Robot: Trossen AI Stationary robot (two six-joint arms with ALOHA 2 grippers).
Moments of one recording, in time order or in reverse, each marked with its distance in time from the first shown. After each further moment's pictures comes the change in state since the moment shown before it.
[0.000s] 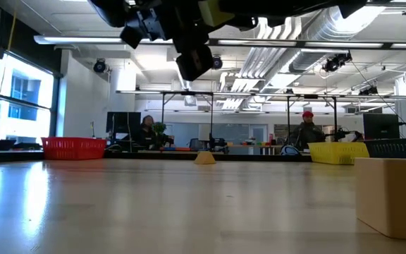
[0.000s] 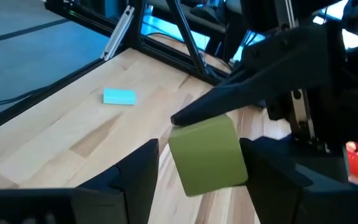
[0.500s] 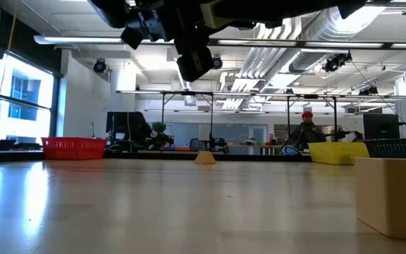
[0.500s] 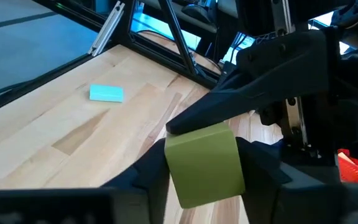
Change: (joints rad) left arm 0.014 0.000 0.001 0.003 -0.011 -0.008; right arm -0.001 0.001 0.000 0.009 0.031 -0.032
